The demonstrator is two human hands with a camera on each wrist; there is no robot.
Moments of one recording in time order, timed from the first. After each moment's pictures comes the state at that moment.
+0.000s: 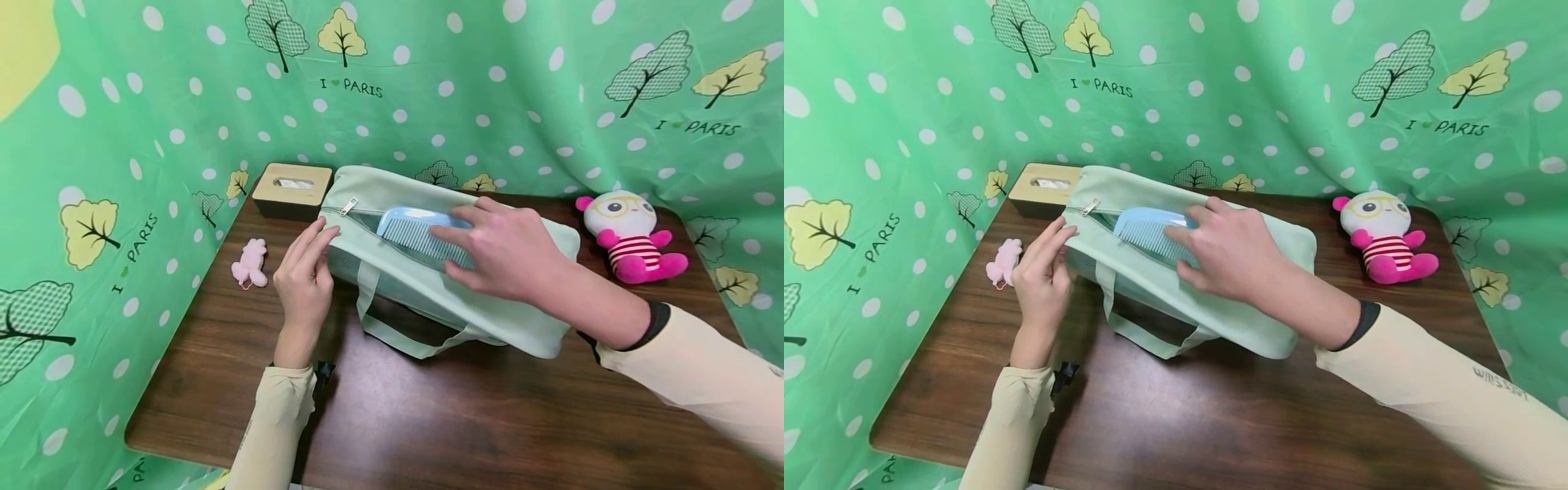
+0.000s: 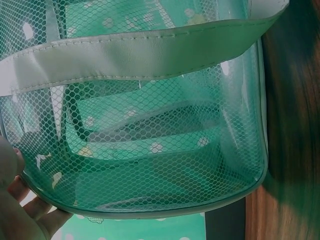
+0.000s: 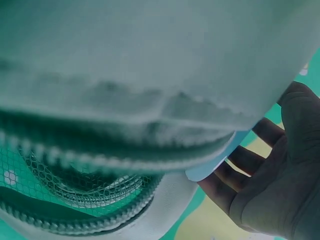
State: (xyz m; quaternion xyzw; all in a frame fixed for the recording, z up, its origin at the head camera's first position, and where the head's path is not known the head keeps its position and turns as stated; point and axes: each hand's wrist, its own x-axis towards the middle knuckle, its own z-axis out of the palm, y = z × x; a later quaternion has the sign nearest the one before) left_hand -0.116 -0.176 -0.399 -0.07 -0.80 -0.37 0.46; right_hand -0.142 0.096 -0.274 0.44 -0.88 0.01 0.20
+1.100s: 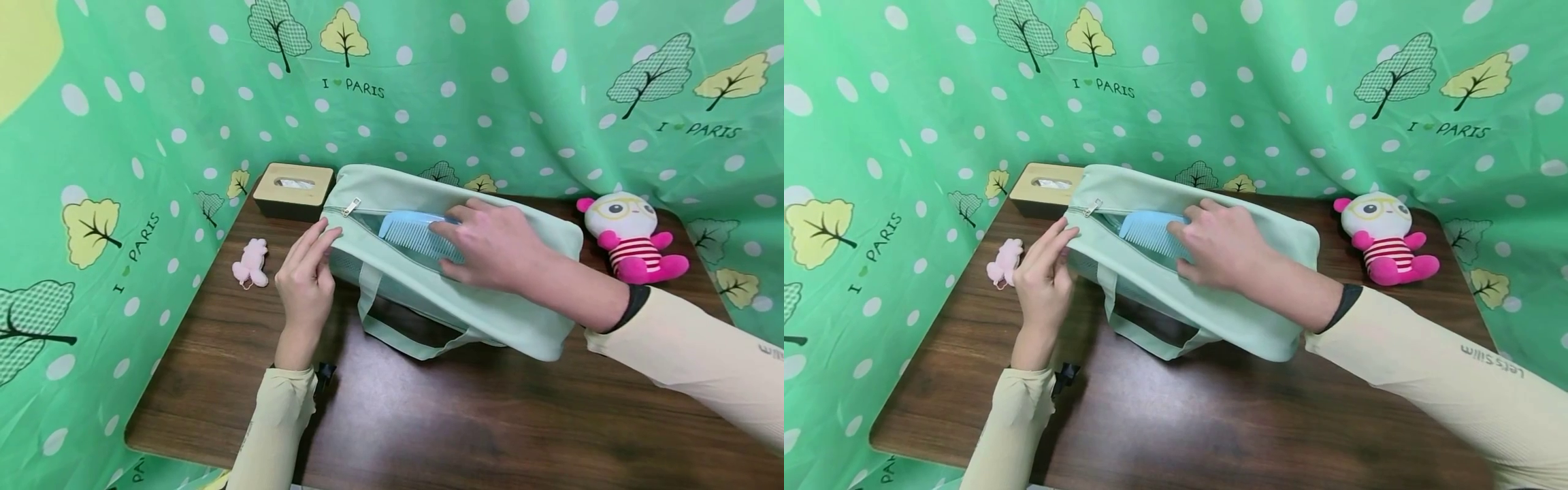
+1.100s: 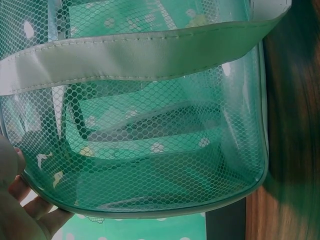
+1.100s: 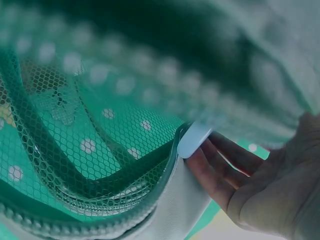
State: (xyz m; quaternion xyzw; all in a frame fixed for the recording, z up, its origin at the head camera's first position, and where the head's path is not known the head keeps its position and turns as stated) left_hand -0.115 -0.177 -0.399 -0.08 -0.80 -0.37 0.46; right_hand -0.157 0.085 -0.280 0.42 -0.90 -0.03 0.12
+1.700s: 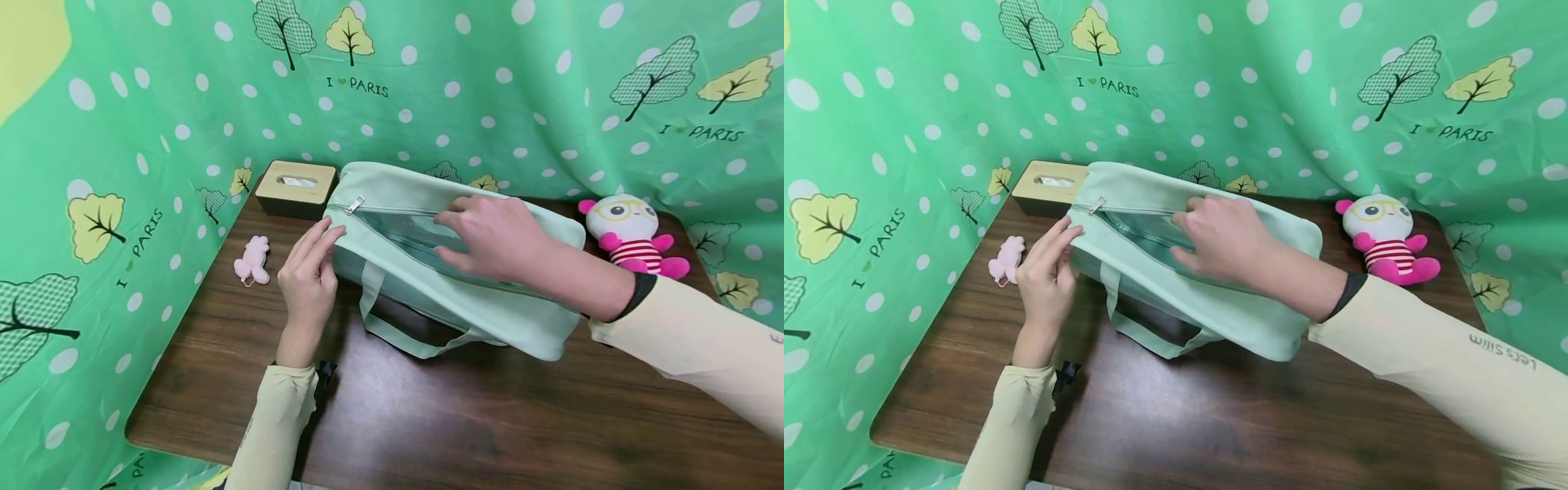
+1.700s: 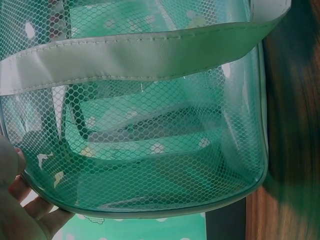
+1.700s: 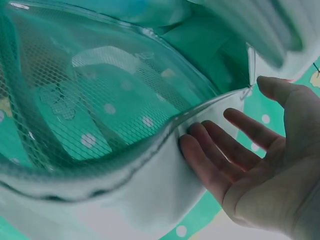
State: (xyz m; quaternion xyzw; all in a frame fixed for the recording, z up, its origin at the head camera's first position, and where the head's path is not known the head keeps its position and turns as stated) left_hand -0.115 -0.178 -0.399 -0.08 -0.80 -0.37 0.46; right_hand -0.161 0.079 -0.272 0.39 -0.91 0.02 0.10
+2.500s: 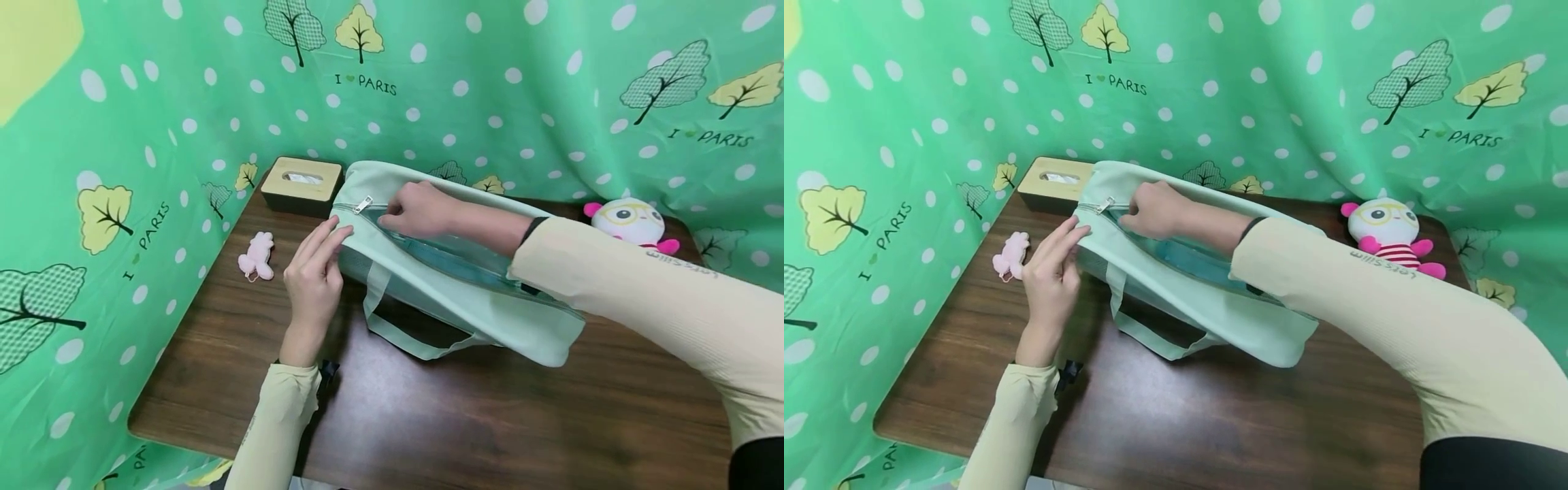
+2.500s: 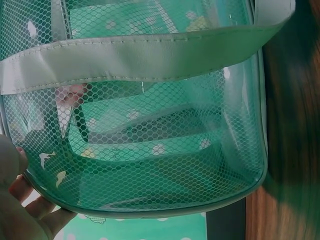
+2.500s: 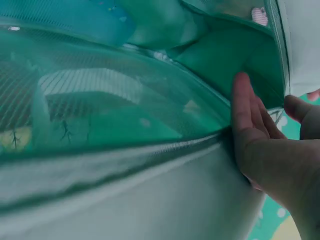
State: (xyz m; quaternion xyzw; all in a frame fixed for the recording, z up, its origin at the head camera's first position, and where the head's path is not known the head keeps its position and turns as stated) left_hand -0.112 -0.180 -0.401 -0.08 -0.81 -0.37 0.46; right_hand -0.215 -0.009 -0.279 0.32 -0.92 0.16 -0.18
